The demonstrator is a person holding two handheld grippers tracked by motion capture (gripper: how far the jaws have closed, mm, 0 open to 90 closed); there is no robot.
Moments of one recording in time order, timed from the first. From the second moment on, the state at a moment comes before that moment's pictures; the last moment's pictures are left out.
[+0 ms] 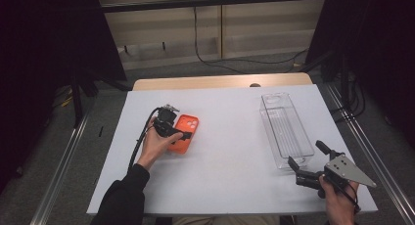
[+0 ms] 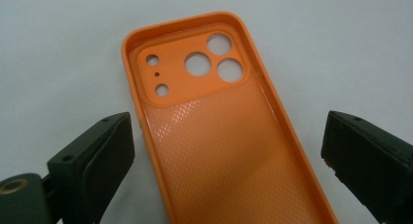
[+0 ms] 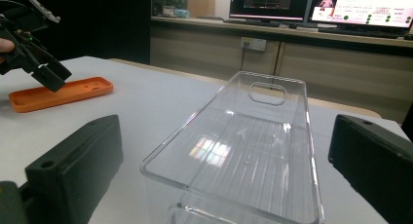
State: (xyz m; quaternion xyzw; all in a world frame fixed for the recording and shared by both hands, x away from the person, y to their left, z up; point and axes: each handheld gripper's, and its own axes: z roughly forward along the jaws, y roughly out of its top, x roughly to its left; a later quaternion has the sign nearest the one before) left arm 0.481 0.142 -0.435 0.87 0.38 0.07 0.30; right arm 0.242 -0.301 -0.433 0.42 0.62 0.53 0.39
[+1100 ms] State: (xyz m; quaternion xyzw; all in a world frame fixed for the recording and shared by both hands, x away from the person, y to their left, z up) left arm 0.482 0.120 -0.450 0.87 0.40 0.10 0.25; right arm 0.241 -0.301 -0.434 0.42 0.63 0.53 0.39
